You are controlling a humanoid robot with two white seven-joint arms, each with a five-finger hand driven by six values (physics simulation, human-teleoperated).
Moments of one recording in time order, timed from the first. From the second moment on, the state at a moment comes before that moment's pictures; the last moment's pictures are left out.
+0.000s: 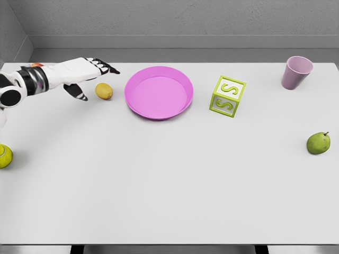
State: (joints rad) left arm -0.84 0.56 -0.61 -0.99 -0.63 -0.61 -0.43; right arm -0.03 0.00 0.00 0.05 0.01 0.09 0.01
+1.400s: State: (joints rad) left arm -0.93 0.41 -0.61 -0.71 -0.70 -0.61 -0.44; right arm -0.02 0.00 0.00 0.06 0.01 0.09 0.01
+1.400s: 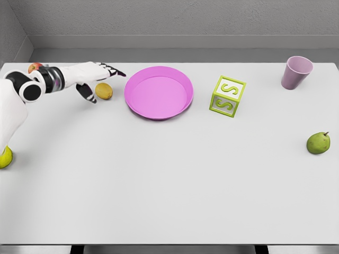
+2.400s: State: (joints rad) left arm -0.94 0.39 -0.61 -0.67 -0.78 -0.61 -0.37; right arm -0.02 0.00 0.00 0.06 0.01 0.09 0.01
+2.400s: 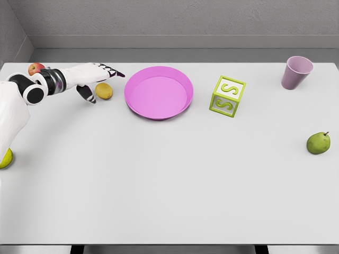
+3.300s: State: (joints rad) left arm -0.94 0.38 -0.62 -0.63 -0.81 -0.61 -0.35; right arm -0.02 0.00 0.00 0.06 0.01 0.09 0.01
